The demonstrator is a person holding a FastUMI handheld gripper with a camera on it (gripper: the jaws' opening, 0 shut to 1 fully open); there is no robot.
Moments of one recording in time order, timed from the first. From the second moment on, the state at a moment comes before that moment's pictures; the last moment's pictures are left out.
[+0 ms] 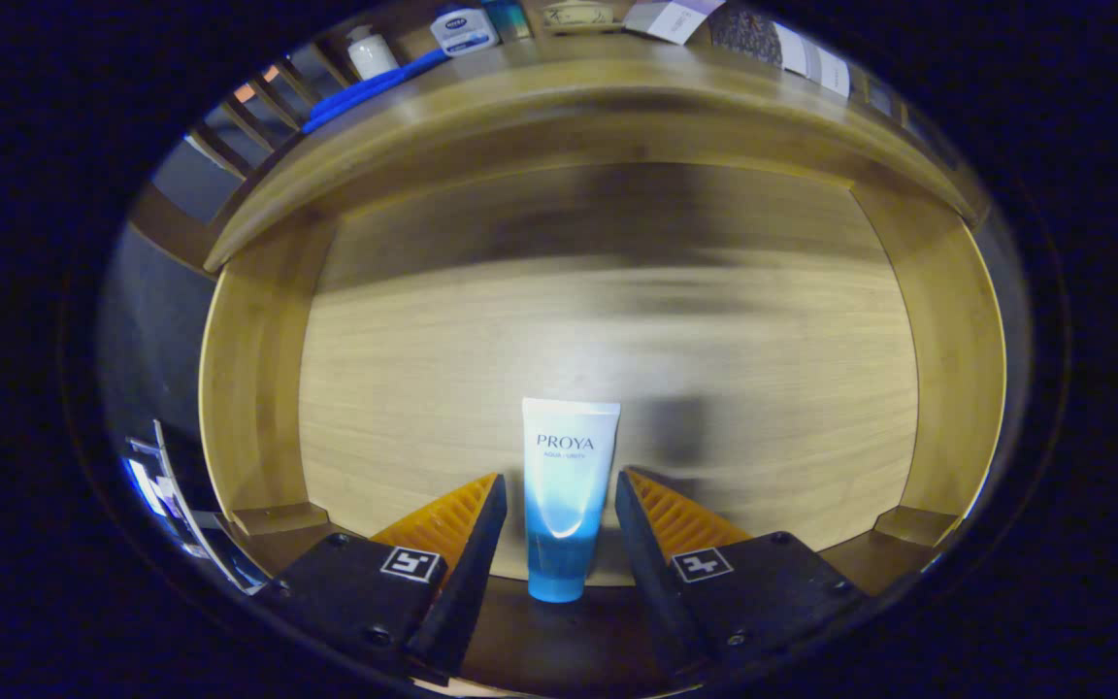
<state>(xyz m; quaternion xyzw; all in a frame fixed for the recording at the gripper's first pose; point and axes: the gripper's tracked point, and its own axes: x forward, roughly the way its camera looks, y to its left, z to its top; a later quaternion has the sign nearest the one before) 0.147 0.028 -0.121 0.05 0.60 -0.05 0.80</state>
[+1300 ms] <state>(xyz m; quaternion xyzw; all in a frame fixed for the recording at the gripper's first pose) 0.165 0.028 -0.071 0.04 0.53 -0.05 0.84</state>
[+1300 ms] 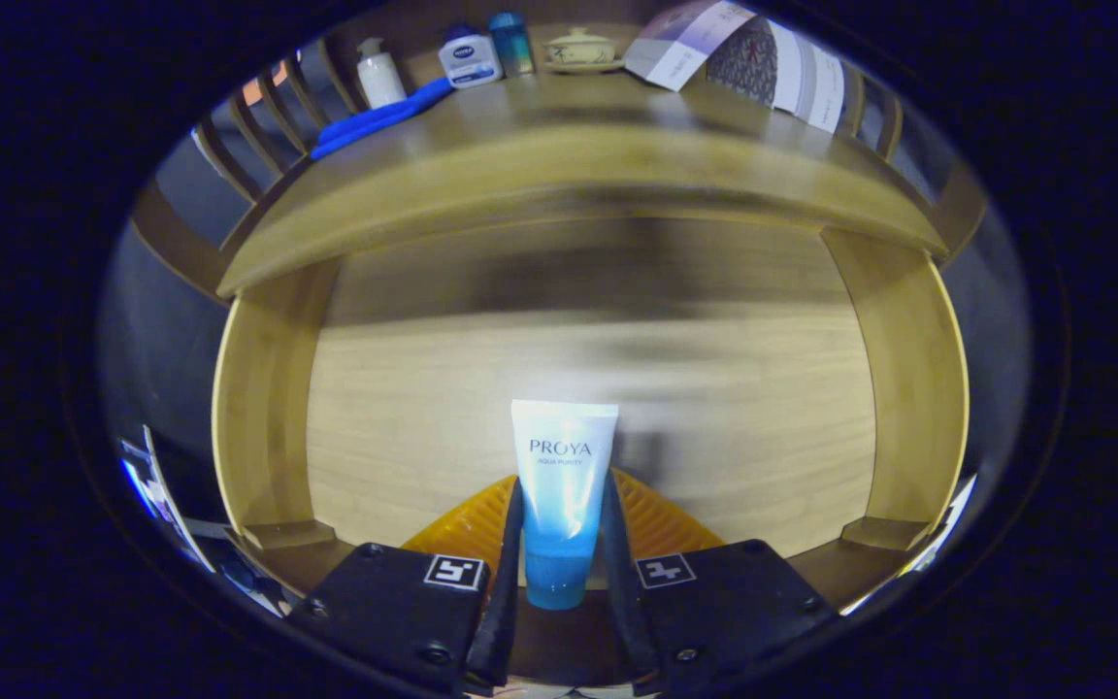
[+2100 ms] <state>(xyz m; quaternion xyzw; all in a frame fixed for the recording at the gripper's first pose) 0.211 0.043 0.034 0.06 0.44 -0.03 0.90</state>
